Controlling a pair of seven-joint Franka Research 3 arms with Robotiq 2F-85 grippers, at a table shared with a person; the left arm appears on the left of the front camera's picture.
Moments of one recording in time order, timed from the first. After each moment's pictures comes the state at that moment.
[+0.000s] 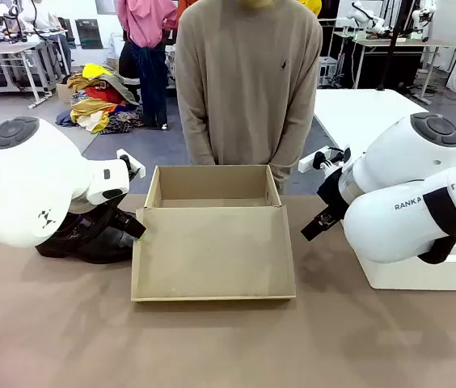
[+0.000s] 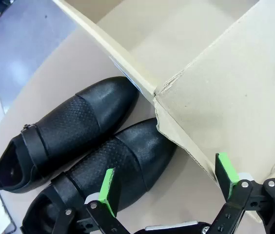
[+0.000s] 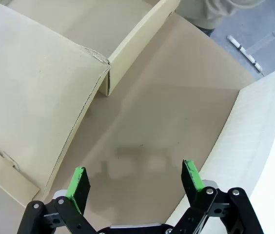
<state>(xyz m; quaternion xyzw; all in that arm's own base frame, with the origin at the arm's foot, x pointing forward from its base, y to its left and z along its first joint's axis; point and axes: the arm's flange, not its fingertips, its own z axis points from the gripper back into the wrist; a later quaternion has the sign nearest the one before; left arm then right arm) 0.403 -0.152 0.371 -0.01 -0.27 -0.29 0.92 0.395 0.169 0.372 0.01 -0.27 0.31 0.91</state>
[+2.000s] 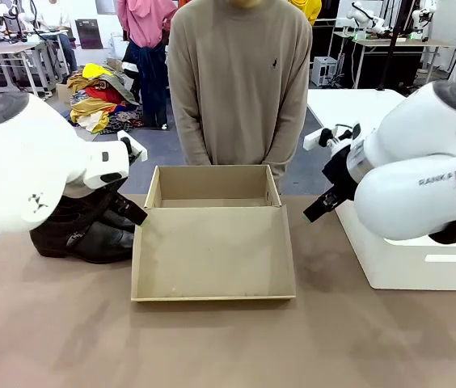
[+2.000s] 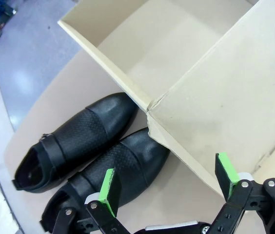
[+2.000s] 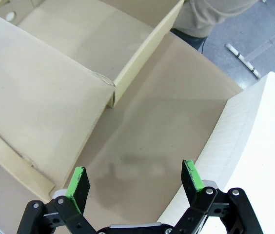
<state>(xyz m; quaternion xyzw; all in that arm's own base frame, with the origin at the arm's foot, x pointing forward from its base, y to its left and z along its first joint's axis) 0.389 -0.163 0.419 -0.01 -0.29 -0.31 0.91 0.385 0.169 0.426 0.03 -0.29 0.31 0.90</state>
